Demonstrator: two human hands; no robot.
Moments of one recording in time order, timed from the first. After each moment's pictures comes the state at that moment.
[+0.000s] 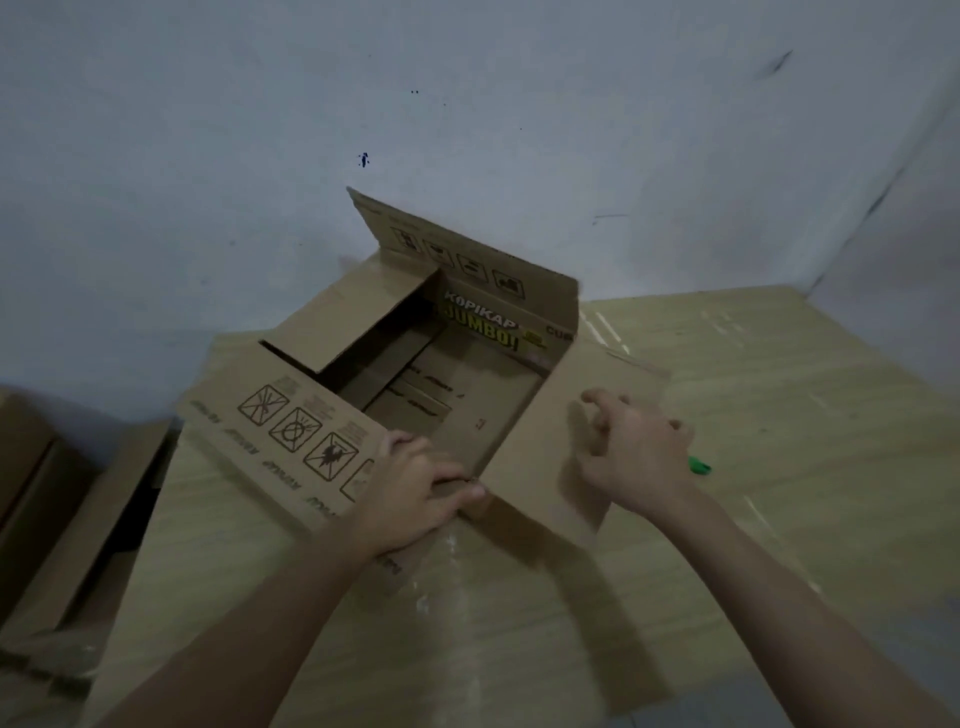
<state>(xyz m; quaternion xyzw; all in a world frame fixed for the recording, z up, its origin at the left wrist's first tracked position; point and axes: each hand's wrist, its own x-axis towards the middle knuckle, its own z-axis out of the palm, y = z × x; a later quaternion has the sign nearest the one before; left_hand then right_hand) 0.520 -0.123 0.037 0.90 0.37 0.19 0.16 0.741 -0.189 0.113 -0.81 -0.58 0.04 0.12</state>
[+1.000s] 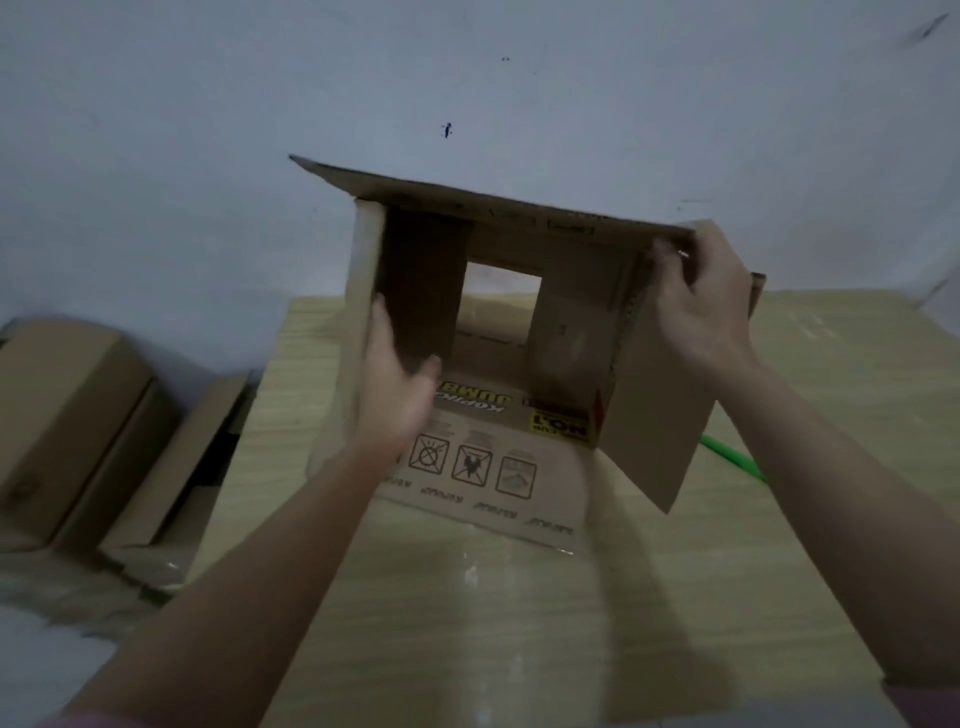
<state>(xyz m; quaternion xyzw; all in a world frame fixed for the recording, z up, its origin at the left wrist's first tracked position) 0.493 -0.106 0.098 0.58 0.59 0.45 0.33 0.735 -0.107 0.169 -0.62 -0.58 0.05 0.53</state>
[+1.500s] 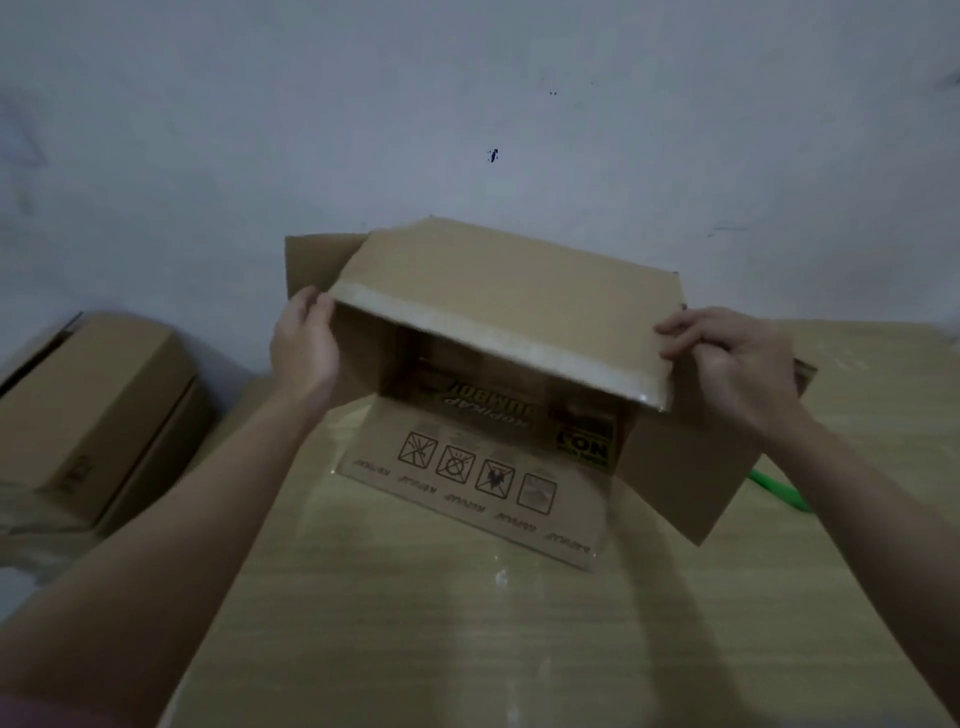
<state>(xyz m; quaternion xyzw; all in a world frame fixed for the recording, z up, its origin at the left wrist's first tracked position) 0.393 -0.083 0.125 0.41 0.64 0.57 0.32 0.734 -0.138 0.151 -0.56 -0.67 0.07 0.49</state>
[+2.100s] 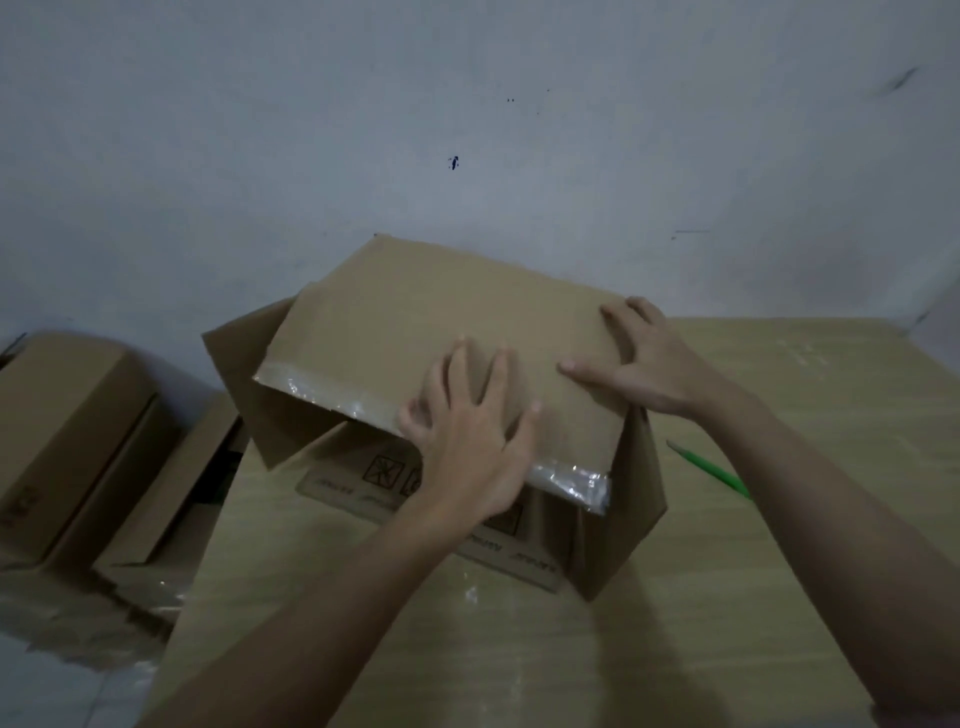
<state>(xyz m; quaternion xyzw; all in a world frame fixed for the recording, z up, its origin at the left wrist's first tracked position) 0.535 -0.156 0.110 0.75 0.61 0.22 0.12 0.728 -0.120 0.163 -0.70 -0.67 0.16 0.18</state>
